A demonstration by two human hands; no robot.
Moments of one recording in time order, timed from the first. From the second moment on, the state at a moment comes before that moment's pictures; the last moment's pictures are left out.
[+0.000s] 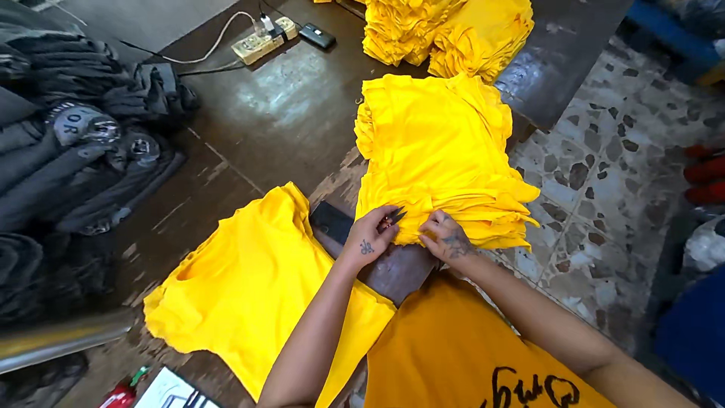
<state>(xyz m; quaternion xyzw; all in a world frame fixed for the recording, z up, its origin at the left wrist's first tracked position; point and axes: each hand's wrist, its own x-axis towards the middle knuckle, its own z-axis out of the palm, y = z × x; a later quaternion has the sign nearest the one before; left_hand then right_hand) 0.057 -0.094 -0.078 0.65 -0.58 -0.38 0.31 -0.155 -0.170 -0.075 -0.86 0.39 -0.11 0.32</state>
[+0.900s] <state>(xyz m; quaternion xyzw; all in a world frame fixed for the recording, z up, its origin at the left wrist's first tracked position) 0.032 -0.090 -0.046 0.58 -0.76 -0.18 0.23 -0.190 -0.149 -0.072 -0.87 0.29 -0.32 0.23</state>
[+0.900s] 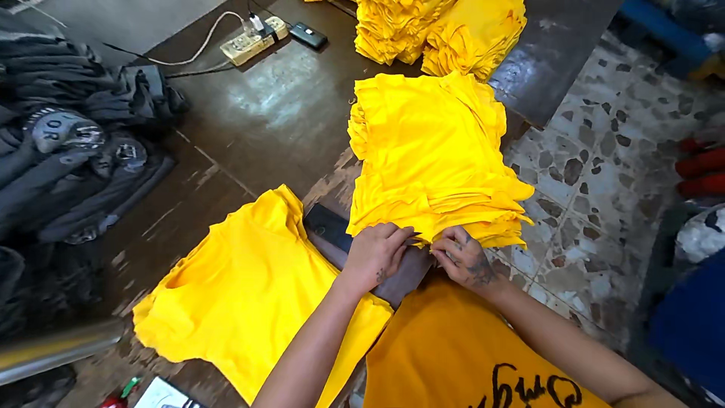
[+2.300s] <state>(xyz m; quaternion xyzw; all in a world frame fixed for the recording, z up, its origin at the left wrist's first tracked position) 0.052 -0.106 -0.105 0.59 -0.47 -0.42 0.51 -0.140 -0.188 -0.078 -0.91 0.27 -0.13 0.29</state>
